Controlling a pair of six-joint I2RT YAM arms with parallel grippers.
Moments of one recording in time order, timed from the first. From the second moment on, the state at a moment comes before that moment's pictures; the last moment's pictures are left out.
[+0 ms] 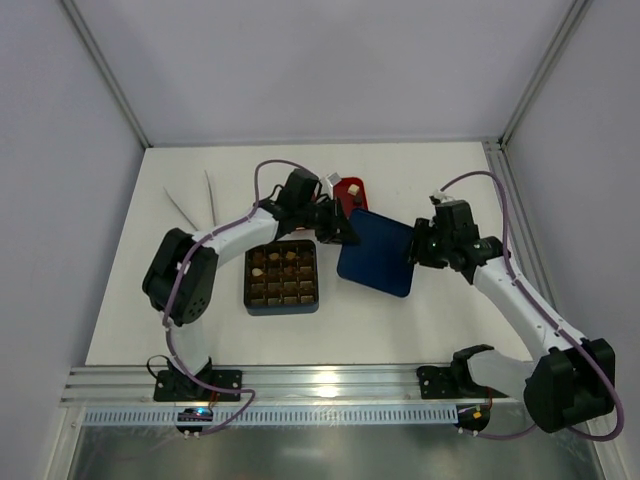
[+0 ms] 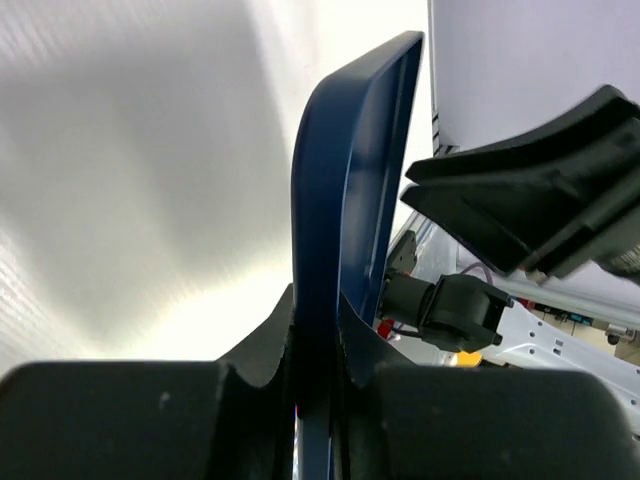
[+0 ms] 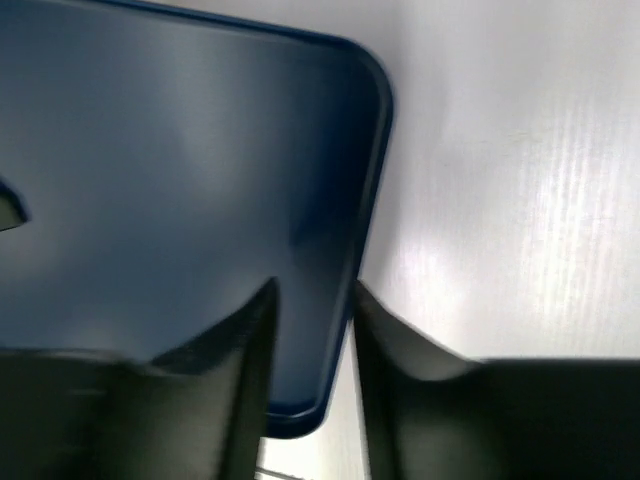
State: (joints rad) left arm -0.62 1.85 1.32 -0.13 0.65 -0.79; right arm 0.23 1.14 0.83 -0.57 -0.09 0.43
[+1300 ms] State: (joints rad) left arm -0.46 1.56 1.16 -0.49 0.77 -0.95; right arm 1.45 1.33 0.99 -0.47 1.04 -0.13
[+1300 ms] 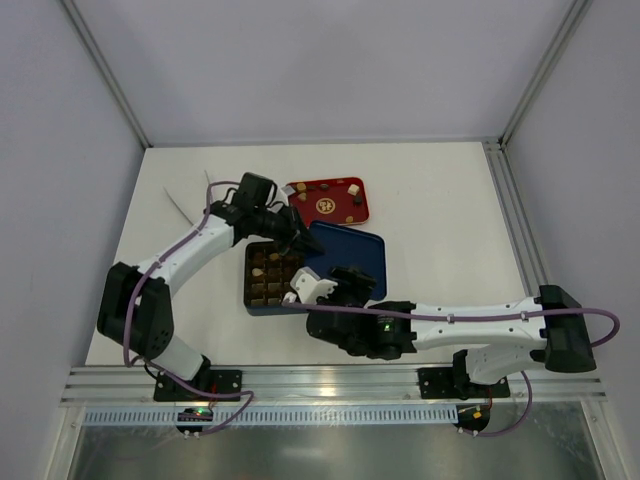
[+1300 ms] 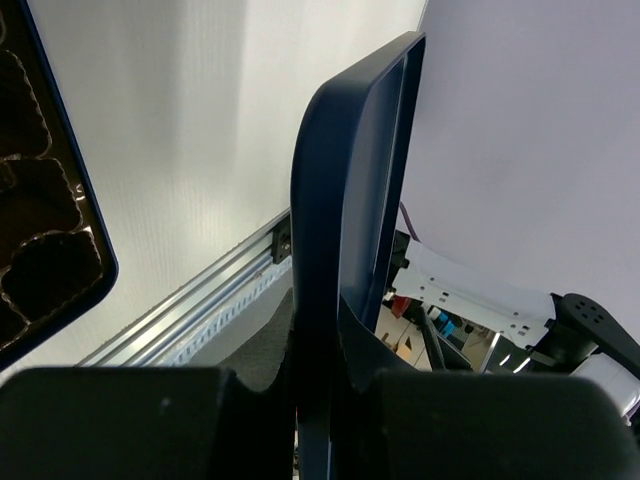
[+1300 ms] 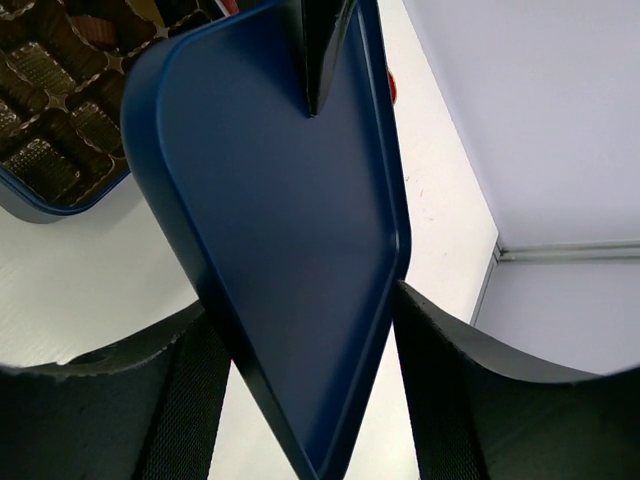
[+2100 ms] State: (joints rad) left arm -0.43 1.47 1.22 -0.58 0.79 -0.84; right arm 1.46 1.39 0.98 -0.35 1.08 -0.36
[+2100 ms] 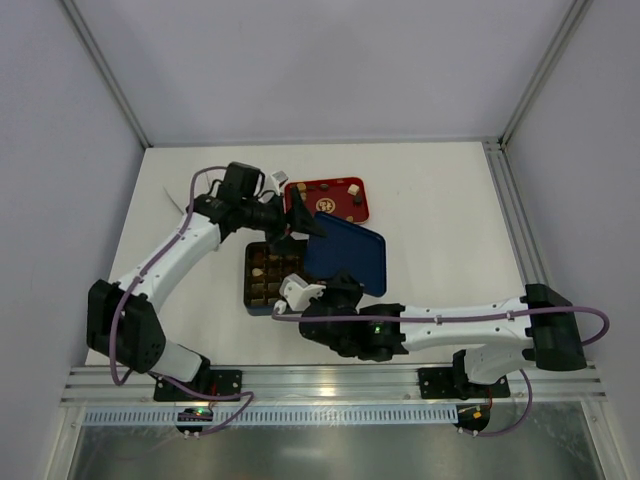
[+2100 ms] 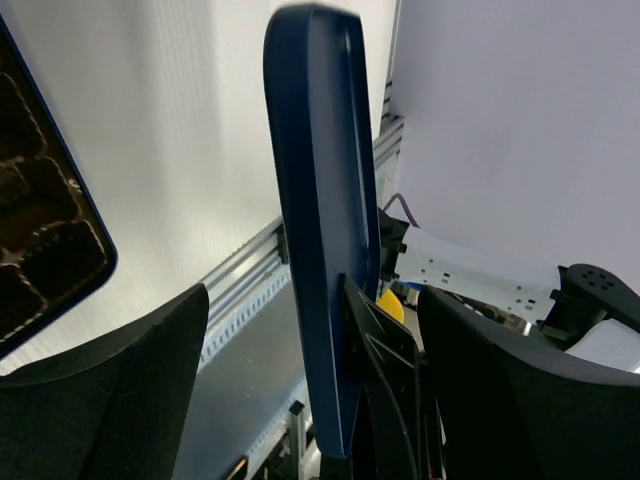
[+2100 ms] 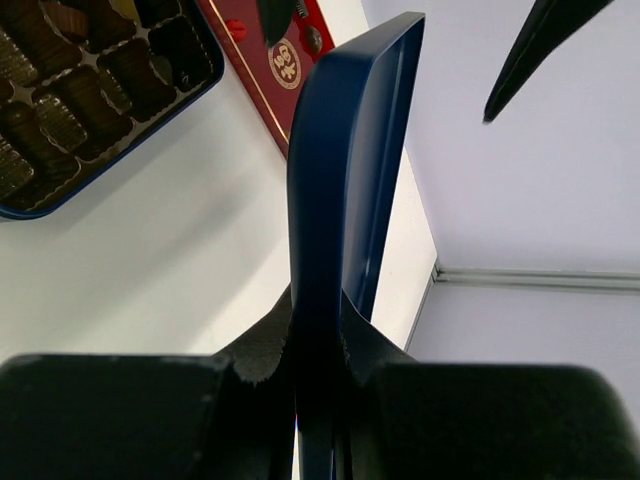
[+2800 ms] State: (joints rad) left arm -0.09 1.28 1.46 -0.78 0.37 -0.63; right arm 0.88 1.26 1.32 -0.58 0.17 0.17
